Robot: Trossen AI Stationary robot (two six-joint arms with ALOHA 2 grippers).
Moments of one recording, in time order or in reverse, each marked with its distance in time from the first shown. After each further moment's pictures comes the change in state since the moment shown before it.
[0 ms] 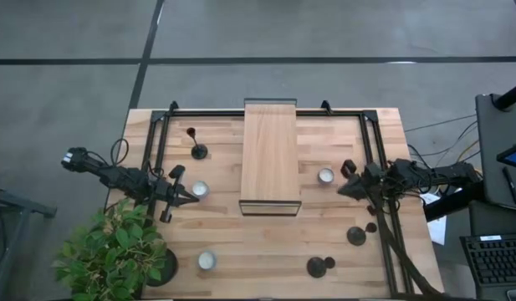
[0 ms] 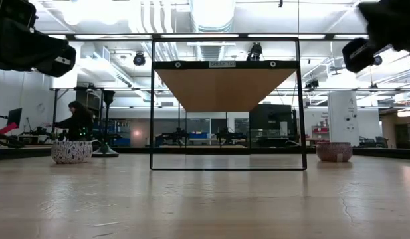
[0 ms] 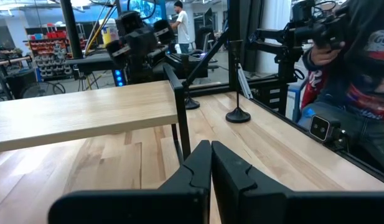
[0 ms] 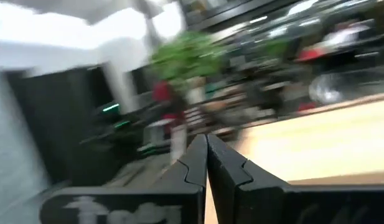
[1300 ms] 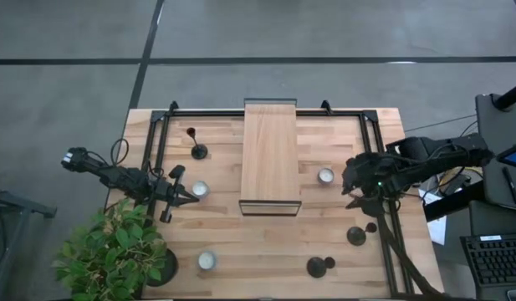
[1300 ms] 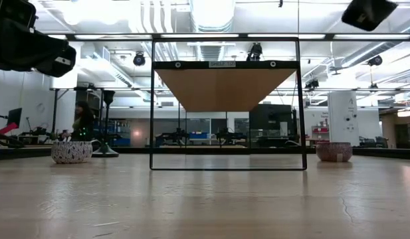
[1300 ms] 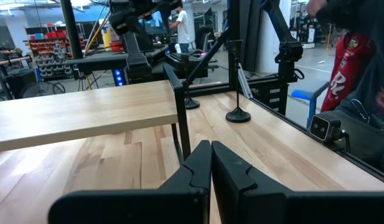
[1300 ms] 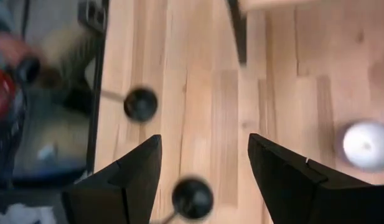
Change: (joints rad) left arm 0.000 0.000 0.000 -0.002 0.000 0.000; right arm 0.095 0.880 1.094 -1.450 -0.021 -0.058
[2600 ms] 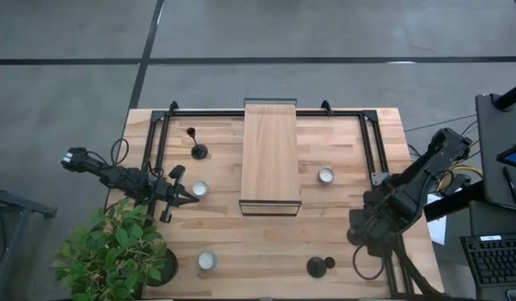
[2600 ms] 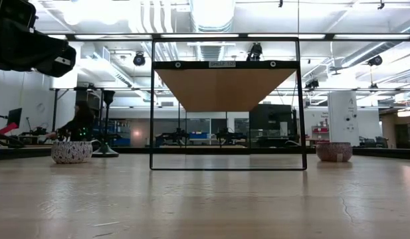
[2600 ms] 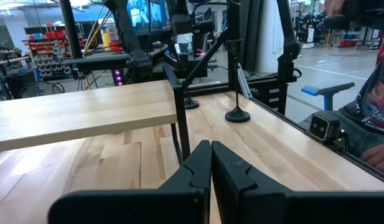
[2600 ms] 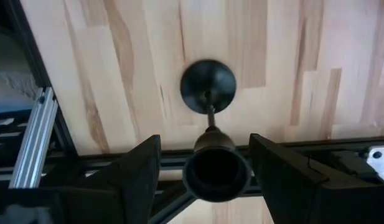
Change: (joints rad) left arm 0.000 0.000 0.000 -0.002 0.000 0.000; right arm 0.568 0.325 0.054 -0.222 0.123 0.591
